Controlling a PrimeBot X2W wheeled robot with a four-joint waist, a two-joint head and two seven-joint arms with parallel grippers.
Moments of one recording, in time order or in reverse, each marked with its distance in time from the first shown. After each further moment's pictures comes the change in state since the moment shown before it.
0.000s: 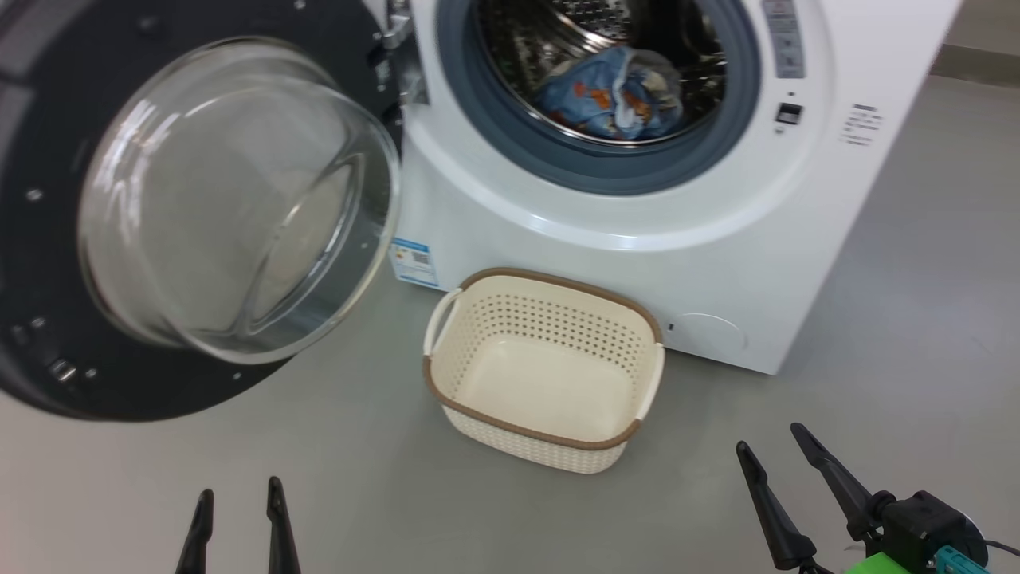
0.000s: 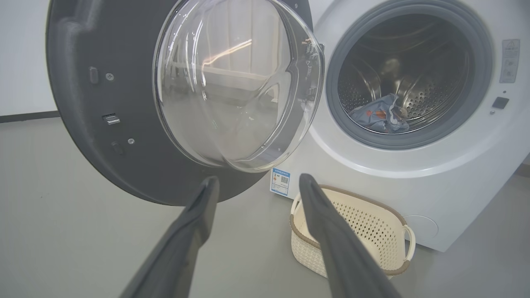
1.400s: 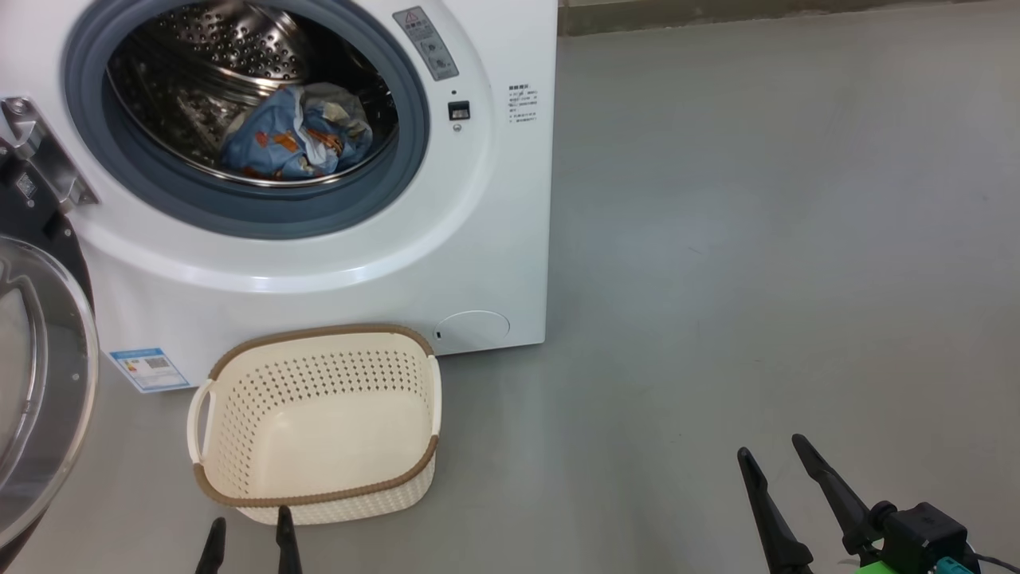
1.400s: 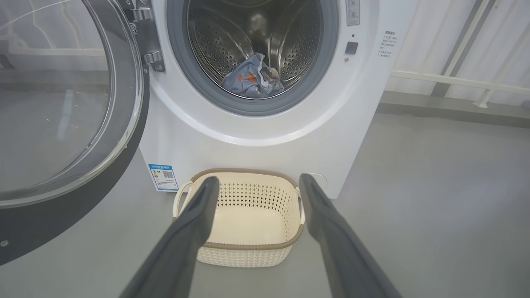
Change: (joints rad) left arm 0.001 0.000 -0.001 0.101 -0.011 -0.024 0.000; right arm 0.024 0.059 -0.036 0.006 0.009 0.000 0.000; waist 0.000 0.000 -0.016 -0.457
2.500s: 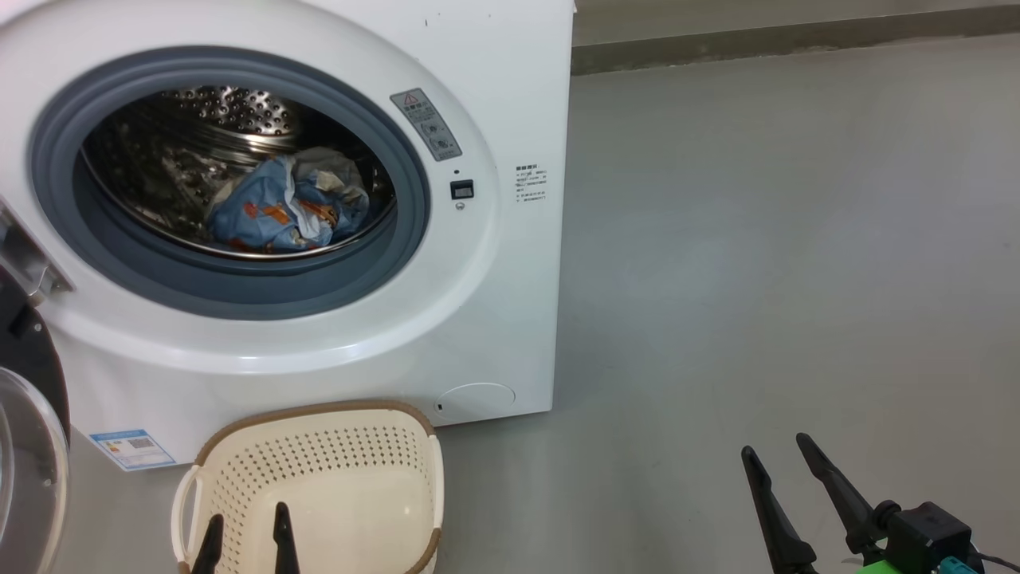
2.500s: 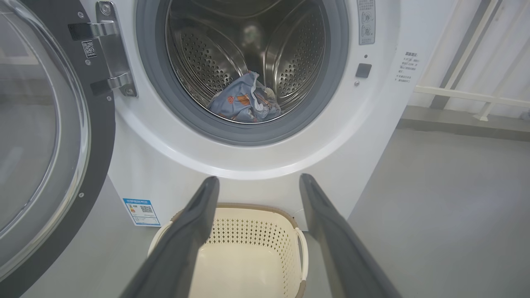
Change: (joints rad) left arm 0.000 -0.001 0.011 -0.009 -0.010 -0.021 0.000; right arm 0.000 0.000 -0.009 -0.001 0.000 0.000 0.000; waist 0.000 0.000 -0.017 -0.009
